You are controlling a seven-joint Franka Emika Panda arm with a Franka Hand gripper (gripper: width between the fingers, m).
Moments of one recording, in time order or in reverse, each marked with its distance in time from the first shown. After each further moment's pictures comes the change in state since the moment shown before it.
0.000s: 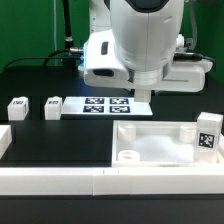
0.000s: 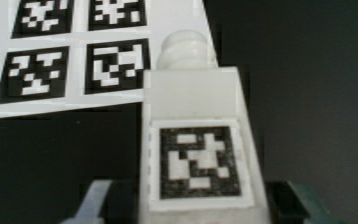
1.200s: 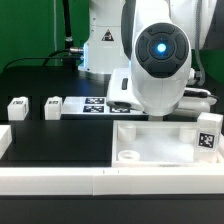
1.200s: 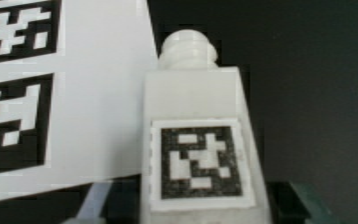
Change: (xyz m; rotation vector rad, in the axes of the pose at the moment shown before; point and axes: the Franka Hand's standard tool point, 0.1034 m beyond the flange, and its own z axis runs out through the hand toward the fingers) arm -0.001 -0.030 0.098 0.026 -0.091 0.064
